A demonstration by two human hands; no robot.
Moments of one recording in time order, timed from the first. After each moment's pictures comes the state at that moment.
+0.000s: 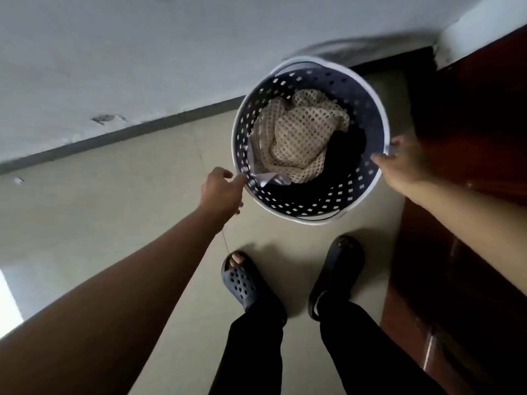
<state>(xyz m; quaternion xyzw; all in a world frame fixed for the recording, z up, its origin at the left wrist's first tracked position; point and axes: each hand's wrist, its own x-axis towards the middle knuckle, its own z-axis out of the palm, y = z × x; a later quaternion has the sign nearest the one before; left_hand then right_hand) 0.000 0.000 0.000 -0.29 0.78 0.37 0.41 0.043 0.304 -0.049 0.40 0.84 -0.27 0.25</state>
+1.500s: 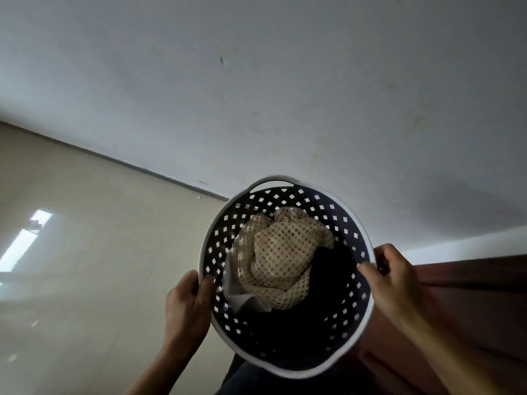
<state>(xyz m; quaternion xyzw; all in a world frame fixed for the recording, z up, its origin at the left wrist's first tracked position) 0.236 -0.130 0.593 -0.39 0.80 0.44 -0.05 0.100 0.156 0.611 0.03 0.89 -0.43 0.14</state>
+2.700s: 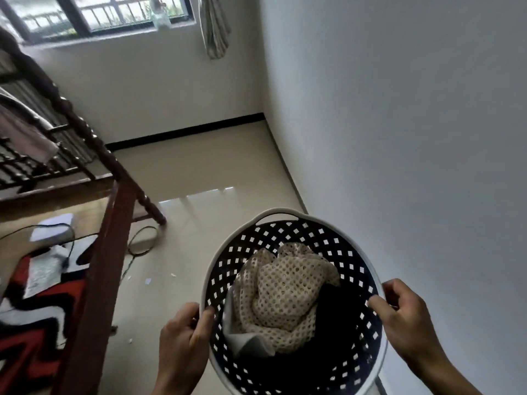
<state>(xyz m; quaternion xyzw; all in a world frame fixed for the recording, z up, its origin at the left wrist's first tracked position) 0.314 -0.527 0.690 -0.69 0.57 0.29 -0.33 0.000 -0.469 0.704 -0.37 0.77 -0.39 0.34</state>
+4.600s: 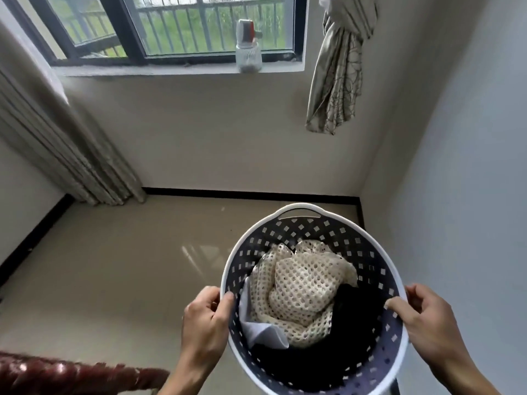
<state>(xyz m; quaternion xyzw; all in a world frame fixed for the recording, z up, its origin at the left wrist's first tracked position) 0.390 -1.675 0.699 -0.76 0.44 0.26 -0.39 0.075 -1.704 0.718 -0.45 0.71 -0.34 0.41</state>
